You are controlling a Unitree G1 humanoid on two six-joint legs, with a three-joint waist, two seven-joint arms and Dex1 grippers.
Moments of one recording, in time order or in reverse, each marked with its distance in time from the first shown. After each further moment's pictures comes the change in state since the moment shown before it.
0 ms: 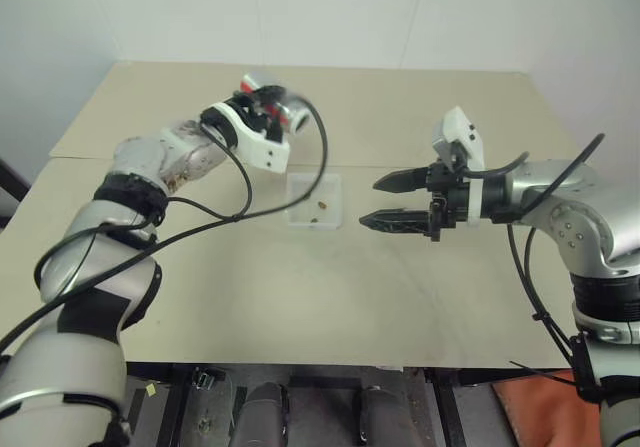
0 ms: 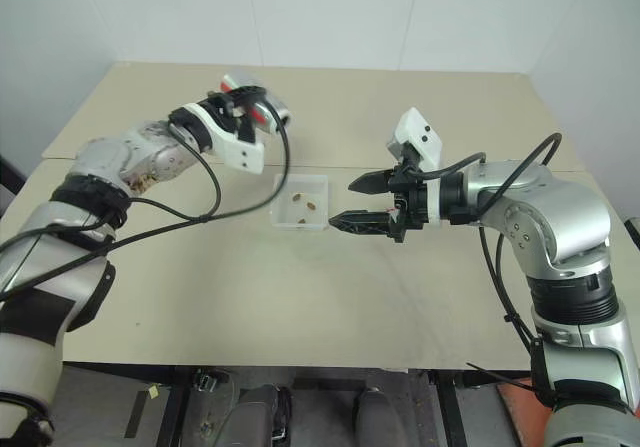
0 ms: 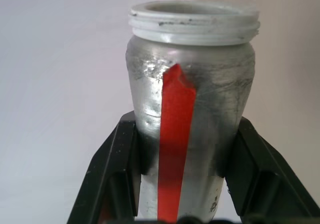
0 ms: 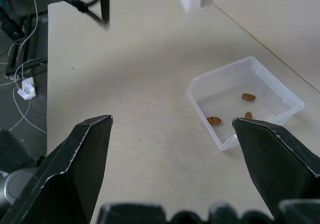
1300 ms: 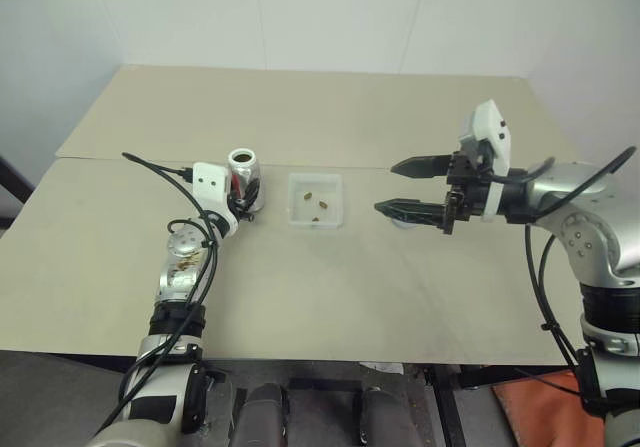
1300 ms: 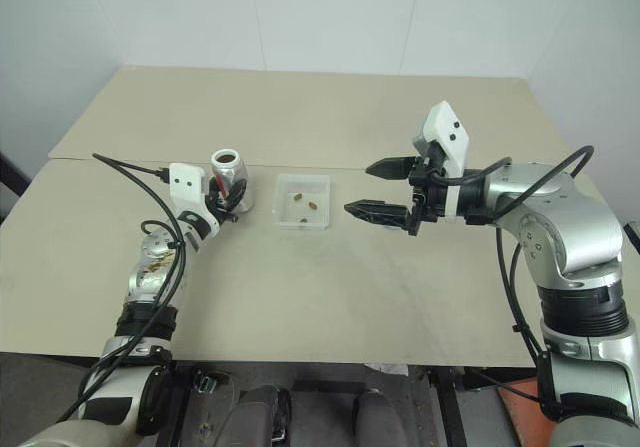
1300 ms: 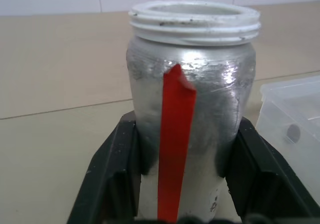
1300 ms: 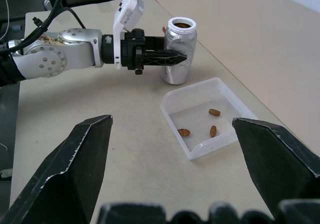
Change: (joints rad) left arm 0.600 -0.356 0.597 -0.538 -0.805 0.698 -0.244; right arm 0.080 -0.018 -0.069 0.017 -0.053 -0.193 0.000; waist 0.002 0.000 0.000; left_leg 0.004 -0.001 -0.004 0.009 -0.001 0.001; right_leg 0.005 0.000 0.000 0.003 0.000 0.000
